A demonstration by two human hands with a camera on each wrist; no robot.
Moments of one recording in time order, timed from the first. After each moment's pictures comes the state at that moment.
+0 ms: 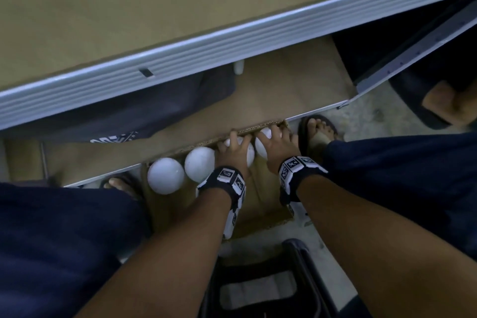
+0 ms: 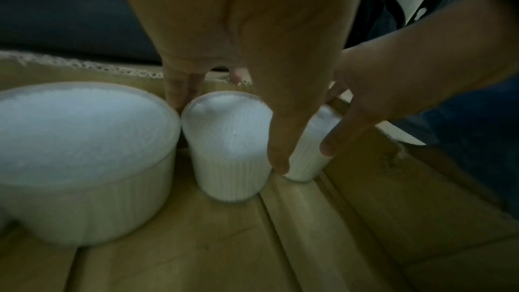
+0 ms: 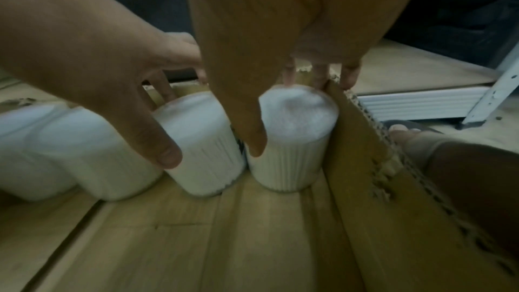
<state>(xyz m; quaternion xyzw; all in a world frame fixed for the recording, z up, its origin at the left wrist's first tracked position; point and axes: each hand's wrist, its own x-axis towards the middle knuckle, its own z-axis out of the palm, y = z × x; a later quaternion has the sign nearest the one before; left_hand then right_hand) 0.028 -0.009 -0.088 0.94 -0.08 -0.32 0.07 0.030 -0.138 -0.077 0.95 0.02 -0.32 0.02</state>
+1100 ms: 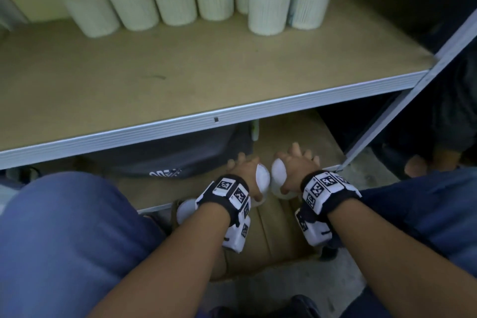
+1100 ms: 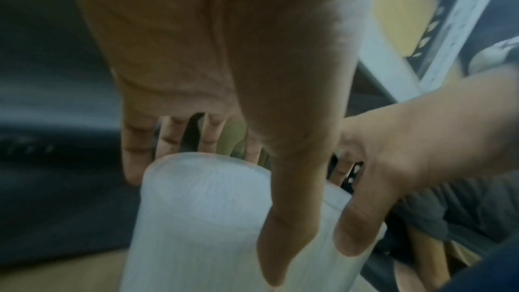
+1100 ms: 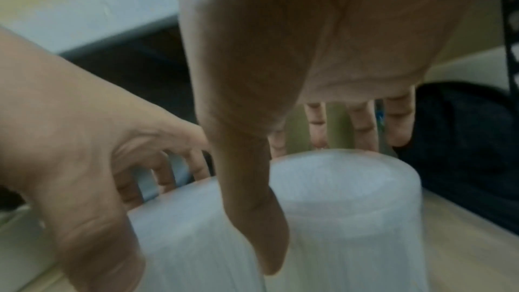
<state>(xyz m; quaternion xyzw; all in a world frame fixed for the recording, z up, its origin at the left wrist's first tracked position) 0.033 0.014 0.082 0.94 -0.09 -0.31 0.13 0.028 -0.137 0.098 0.96 0.00 -0.27 -0.04</state>
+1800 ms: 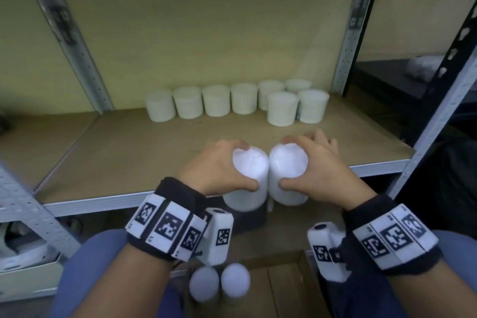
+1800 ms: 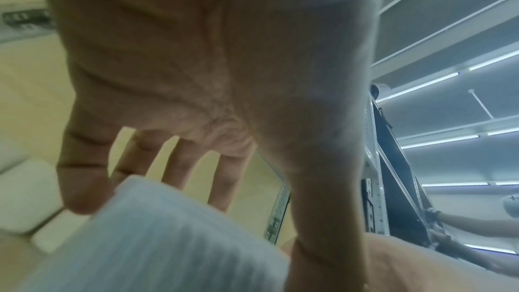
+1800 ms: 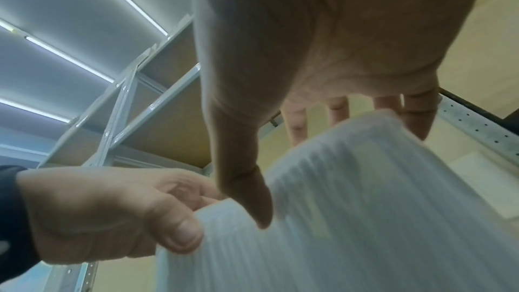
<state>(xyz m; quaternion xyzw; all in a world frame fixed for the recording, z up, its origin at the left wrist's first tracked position) 0.003 0.092 0.330 0.97 -0.10 -0.02 0.24 -0.005 -0.111 0.321 0.97 0.09 0.03 -0.23</state>
